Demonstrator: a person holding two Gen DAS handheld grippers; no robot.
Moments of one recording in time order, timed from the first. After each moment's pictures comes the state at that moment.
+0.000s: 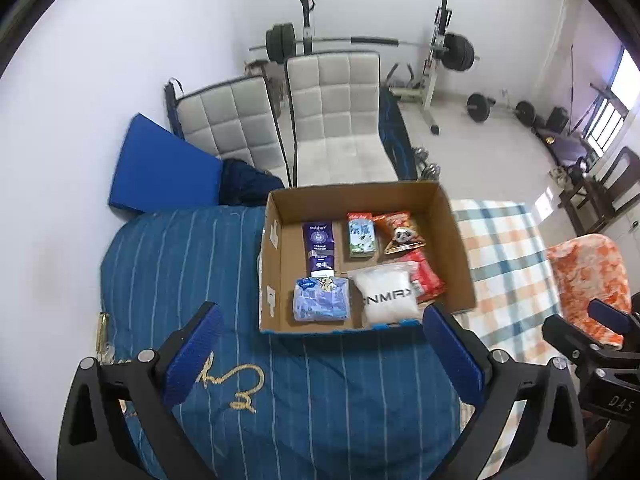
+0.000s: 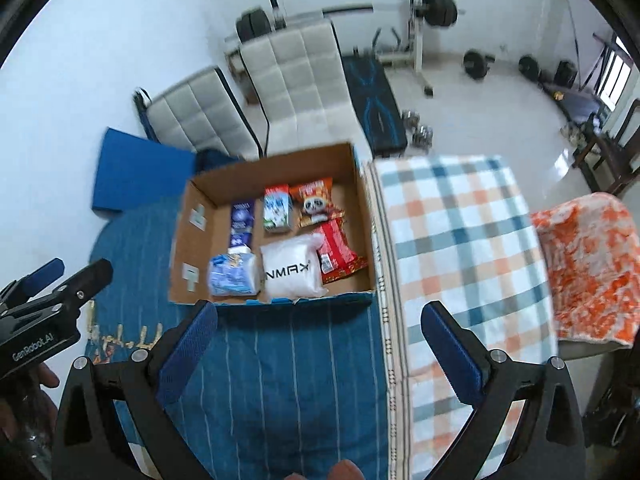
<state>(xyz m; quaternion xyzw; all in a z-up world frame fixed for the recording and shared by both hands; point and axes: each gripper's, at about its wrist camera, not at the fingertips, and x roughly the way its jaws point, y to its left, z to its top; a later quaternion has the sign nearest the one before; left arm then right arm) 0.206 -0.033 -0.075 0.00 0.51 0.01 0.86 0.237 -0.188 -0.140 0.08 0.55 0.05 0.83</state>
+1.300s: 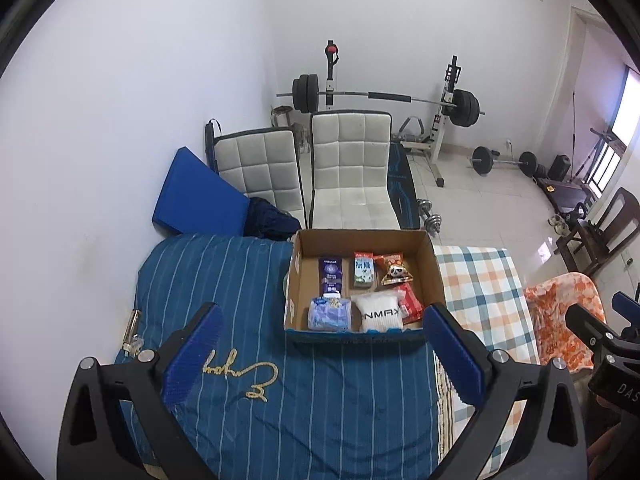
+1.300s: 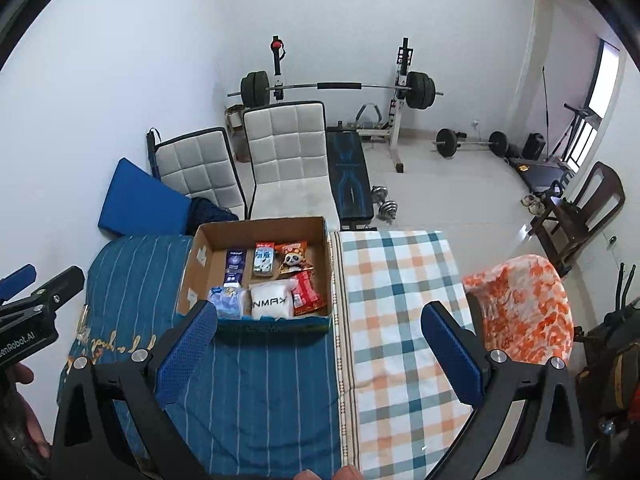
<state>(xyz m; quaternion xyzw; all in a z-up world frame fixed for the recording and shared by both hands) 0.127 -0.024 0.023 -0.02 0.43 0.04 0.90 0.148 -0.189 0.004 0.01 0.45 0.01 0.89</state>
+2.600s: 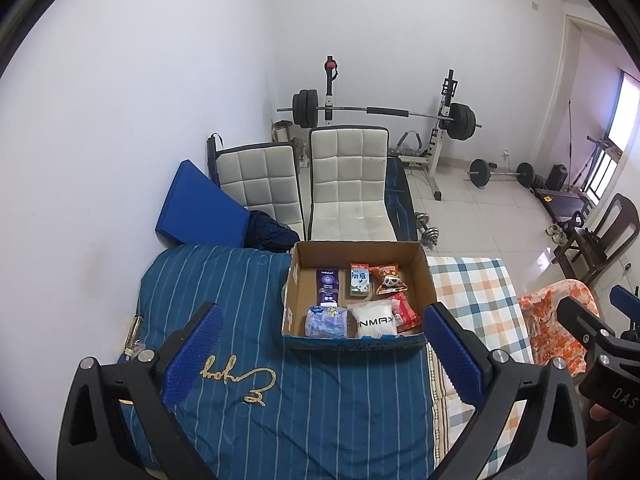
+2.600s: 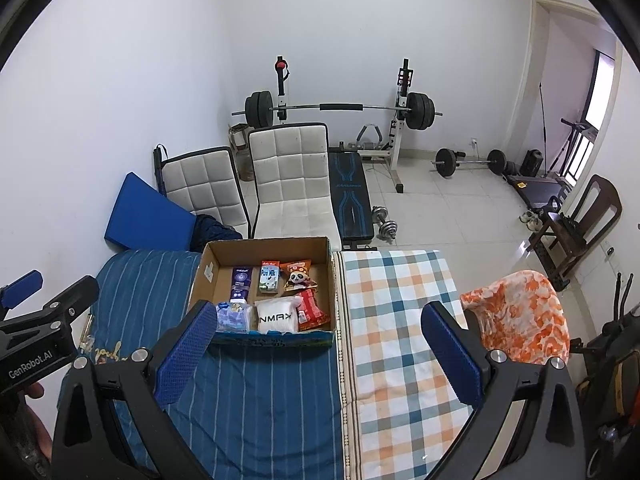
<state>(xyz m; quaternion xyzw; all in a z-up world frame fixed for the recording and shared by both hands) 0.110 -0.029 0.034 -0.03 0.41 0.04 0.91 0.125 -0.175 0.037 0.00 0.41 0.01 0.91</state>
